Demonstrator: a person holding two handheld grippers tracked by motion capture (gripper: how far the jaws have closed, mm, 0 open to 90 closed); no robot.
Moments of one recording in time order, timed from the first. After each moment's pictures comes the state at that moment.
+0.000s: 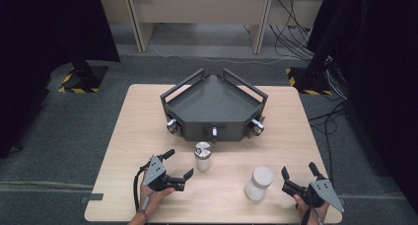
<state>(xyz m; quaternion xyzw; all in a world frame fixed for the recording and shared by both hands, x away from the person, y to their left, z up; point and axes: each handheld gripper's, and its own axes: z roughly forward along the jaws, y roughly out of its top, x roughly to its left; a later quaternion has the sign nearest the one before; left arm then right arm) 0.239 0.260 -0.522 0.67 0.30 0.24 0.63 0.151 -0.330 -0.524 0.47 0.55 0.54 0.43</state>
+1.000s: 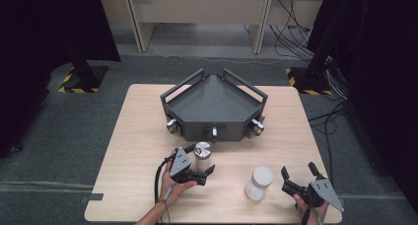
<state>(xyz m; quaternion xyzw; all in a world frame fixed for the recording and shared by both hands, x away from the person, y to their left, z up) 0.271 0.202 -0.504 0.71 0.28 0.23 0.60 0.152 -0.330 -0.524 0.47 0.55 0.55 0.43</state>
